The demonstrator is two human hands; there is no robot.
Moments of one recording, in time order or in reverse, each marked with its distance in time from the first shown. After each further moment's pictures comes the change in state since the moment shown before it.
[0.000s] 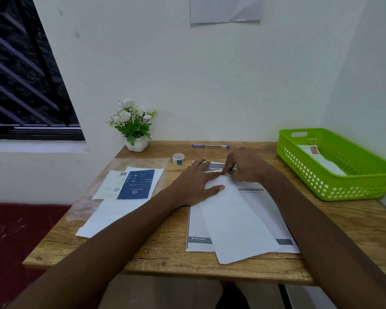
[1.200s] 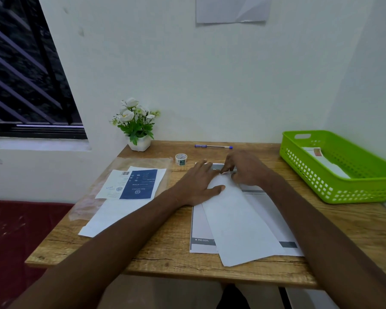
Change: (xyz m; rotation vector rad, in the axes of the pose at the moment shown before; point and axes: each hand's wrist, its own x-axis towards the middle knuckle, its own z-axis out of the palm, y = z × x) left_hand 0.001 0.001 -0.002 -0.128 -0.023 -0.030; right_hand 0.001 -0.007 0.007 0.082 0.023 -0.008
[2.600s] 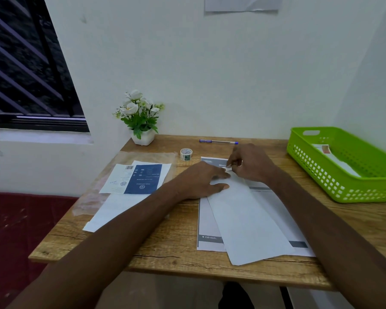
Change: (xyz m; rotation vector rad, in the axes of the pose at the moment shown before) left_hand -0.008 0.005 -0.027 -0.064 -0.063 0.074; right_hand 0.009 0.000 0.009 0.036 0.195 0.031
